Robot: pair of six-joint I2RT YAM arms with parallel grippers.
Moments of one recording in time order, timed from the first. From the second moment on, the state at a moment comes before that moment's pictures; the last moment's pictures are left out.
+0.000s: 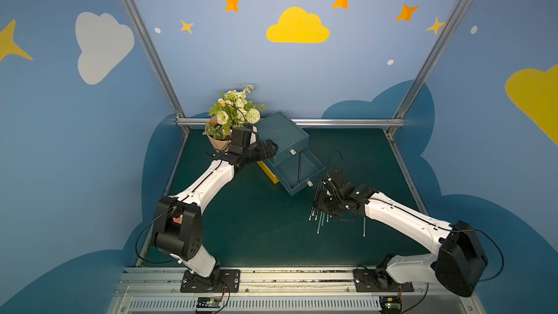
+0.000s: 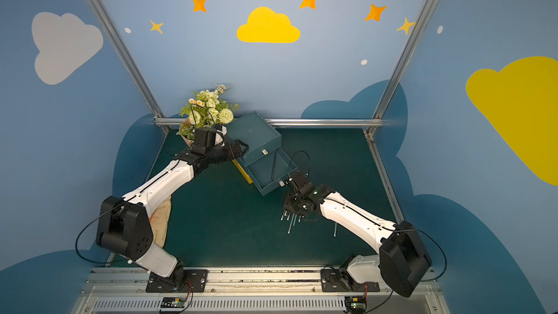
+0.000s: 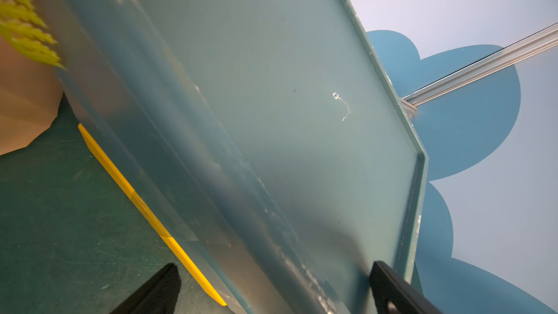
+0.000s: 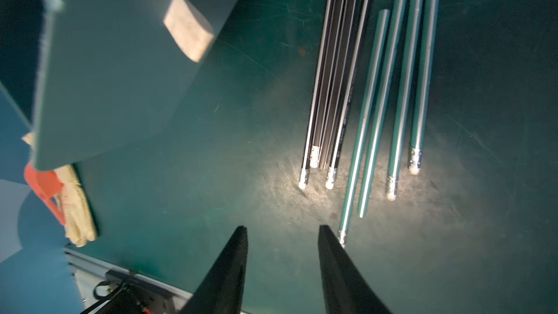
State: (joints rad) left arm -0.30 1.61 1.26 -0.28 0.29 -0.59; right arm 0.77 1.36 0.92 -0.65 -0.03 0.95
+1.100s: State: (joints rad) left arm -0.30 1.61 1.26 -0.28 0.29 -0.58; right arm 0.72 1.65 0.98 -0.64 0.04 0.90
